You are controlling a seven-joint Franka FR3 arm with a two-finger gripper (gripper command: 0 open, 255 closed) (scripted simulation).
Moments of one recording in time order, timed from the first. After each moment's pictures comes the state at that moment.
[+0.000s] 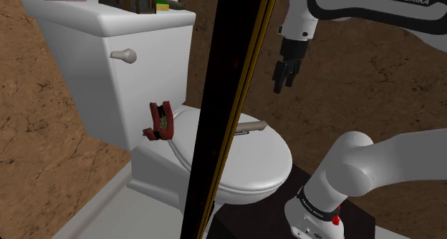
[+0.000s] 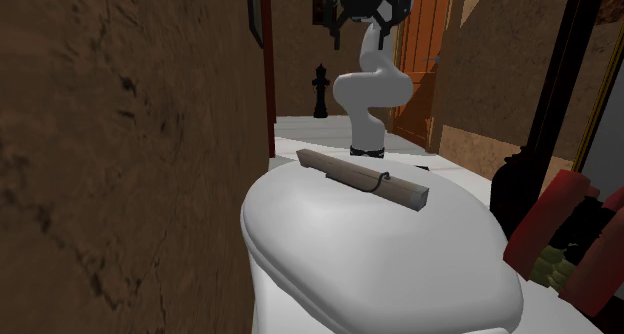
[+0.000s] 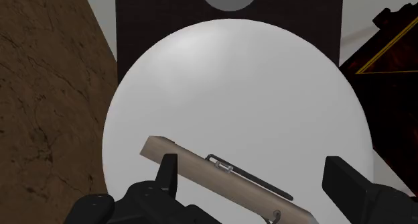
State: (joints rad) arm 0.00 -0.76 -0.02 -2.32 -0.04 1.42 0.00
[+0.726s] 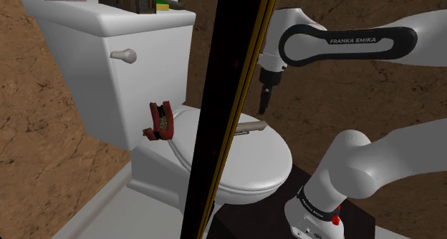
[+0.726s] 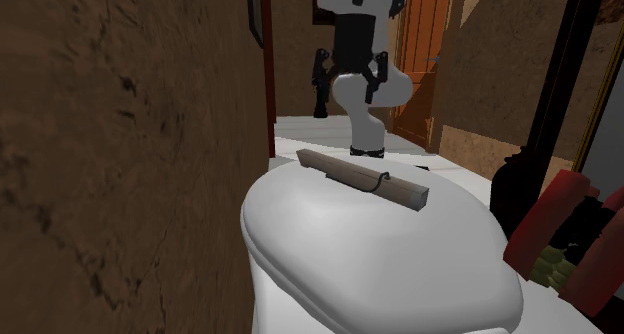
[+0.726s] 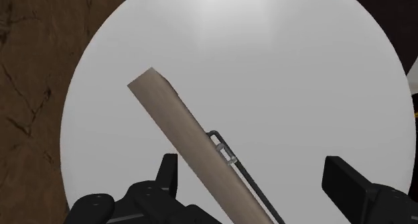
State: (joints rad) arm 0.11 -0.68 -0.12 -2.55 -0.15 1.80 -0.38
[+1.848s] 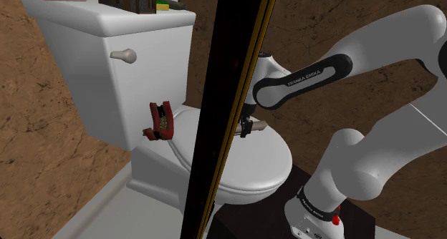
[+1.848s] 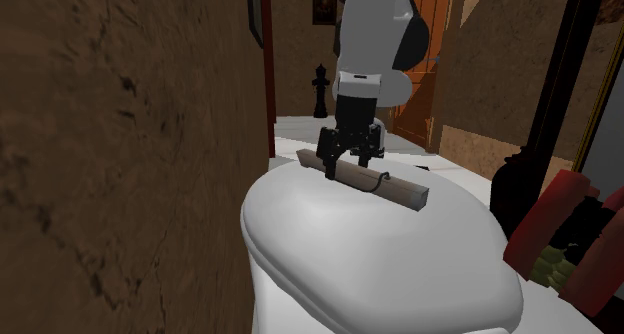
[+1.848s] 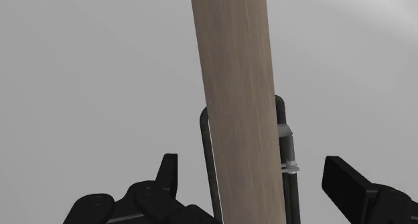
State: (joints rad) arm 0.22 -0.38 -0.24 -2.72 -0.23 2.34 -0.75
